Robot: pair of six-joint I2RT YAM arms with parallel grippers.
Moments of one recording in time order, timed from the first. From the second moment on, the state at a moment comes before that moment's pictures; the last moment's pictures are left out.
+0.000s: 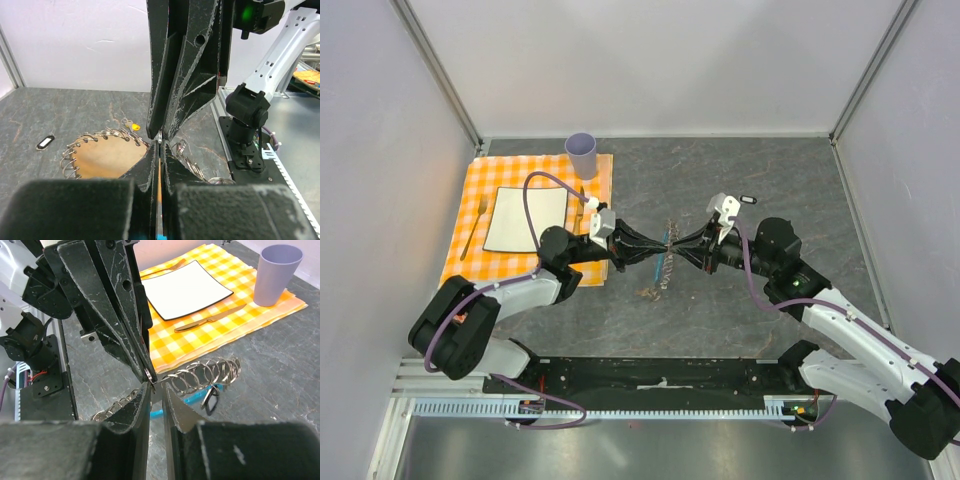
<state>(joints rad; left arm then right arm) -0.59 1.40 0.54 1.27 0.92 -0.33 0.63 0.93 0.68 0.16 -0.53 0.08</state>
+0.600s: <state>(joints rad) -0.59 1.40 0.54 1.27 0.92 -0.38 0.62 0.95 0.67 0.21 -0.57 0.09</state>
